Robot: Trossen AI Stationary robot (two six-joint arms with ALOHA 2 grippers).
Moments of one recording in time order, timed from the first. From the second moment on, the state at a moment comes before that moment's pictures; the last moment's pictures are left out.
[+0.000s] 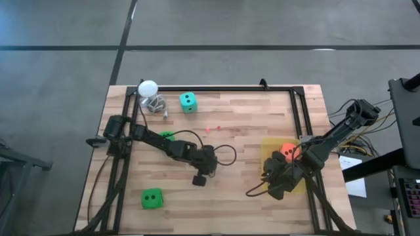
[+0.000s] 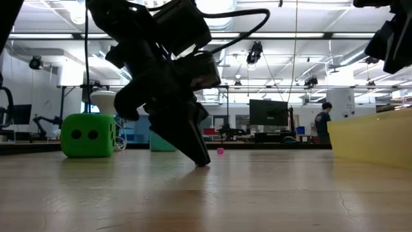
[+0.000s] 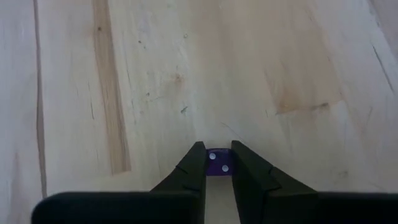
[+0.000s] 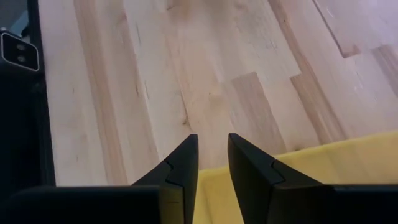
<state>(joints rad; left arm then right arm) -0.16 1.96 1.06 -0.09 0.10 0.03 0.69 1.22 0.80 -0.62 0.32 0.98</state>
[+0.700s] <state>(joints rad) -0.16 1.63 0.96 0.48 0.10 -0.52 0.74 1.26 0.80 -0.12 0.90 0.17</state>
